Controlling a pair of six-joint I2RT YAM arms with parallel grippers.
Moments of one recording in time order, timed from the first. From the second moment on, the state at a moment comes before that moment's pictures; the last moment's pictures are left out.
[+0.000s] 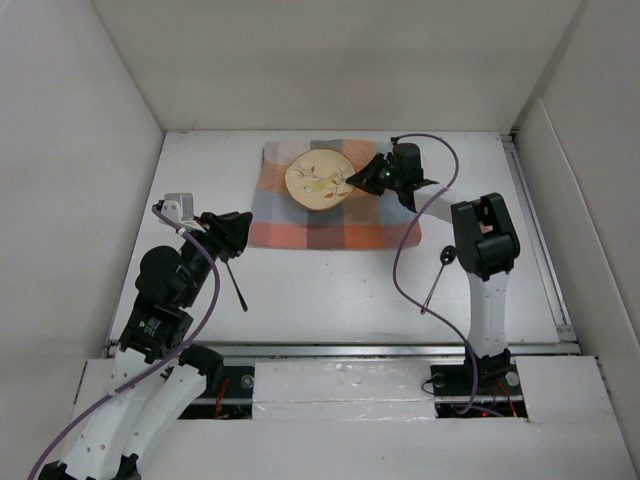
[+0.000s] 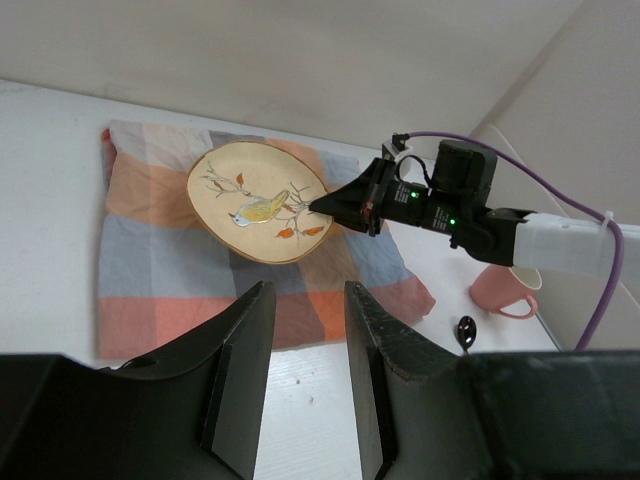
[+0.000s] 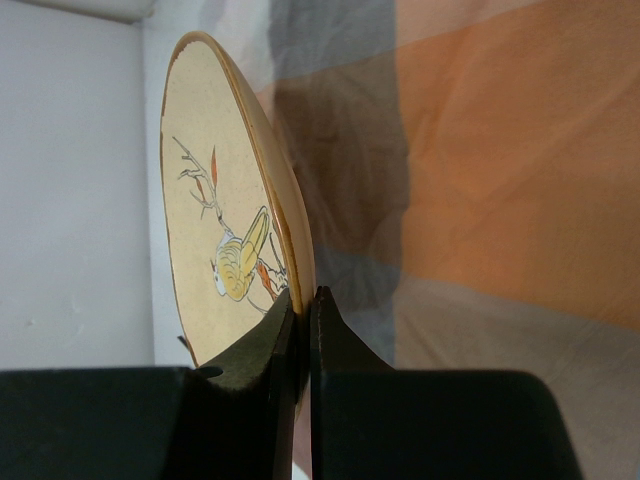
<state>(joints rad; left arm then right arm) -0.40 0.52 0.75 -0.19 -0.05 -0.46 0.31 2.14 1.45 0.29 -0.43 0.90</state>
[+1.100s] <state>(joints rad) -0.40 0.79 0.82 -0.39 -0.29 -0.44 0.29 2.11 1.54 0.08 -0.30 0.79</state>
